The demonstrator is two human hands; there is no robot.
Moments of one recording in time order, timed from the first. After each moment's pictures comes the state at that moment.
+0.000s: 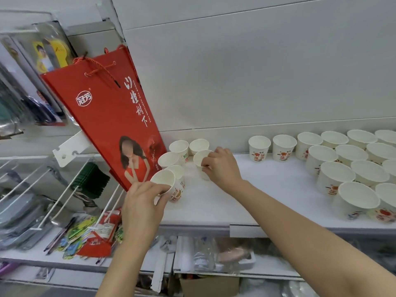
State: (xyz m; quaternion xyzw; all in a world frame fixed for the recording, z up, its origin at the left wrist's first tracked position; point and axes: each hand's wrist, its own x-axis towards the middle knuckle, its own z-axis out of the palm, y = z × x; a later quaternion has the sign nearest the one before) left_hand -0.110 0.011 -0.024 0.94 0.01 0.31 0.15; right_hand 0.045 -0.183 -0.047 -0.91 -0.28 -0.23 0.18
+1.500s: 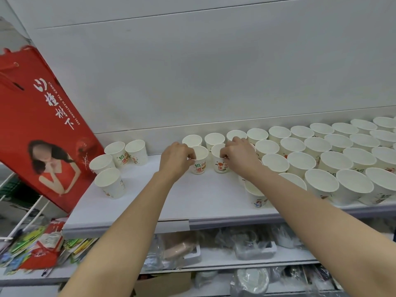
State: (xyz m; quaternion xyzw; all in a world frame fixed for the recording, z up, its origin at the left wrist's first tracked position) left_hand 0.050 -0.218 -0.021 0.98 -0.10 0.13 0.10; right_hand 0.060 -0.431 -0.023 -0.96 -0.22 -0.17 0.05
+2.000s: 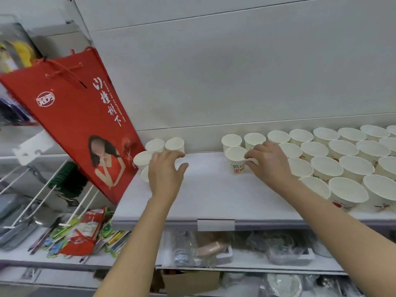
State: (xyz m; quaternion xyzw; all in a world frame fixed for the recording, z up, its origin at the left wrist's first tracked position) left_hand -0.023 -0.101 -0.021 0.93 0.04 0.29 0.21; right_hand 0.043 -0.381 -0.040 -0.91 -0.23 -0.31 0.15
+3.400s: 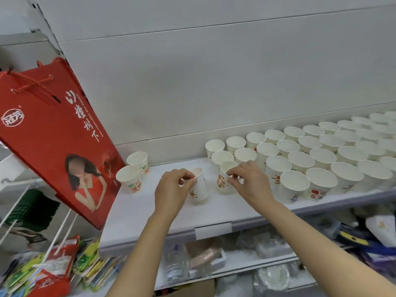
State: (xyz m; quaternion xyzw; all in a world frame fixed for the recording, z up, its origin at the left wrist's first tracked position) left_hand -0.027 -0.110 -0.030 0.91 -0.06 0.13 0.38; right_hand -0.027 -0.341 -0.044 -0.93 -0.11 -0.26 0.25
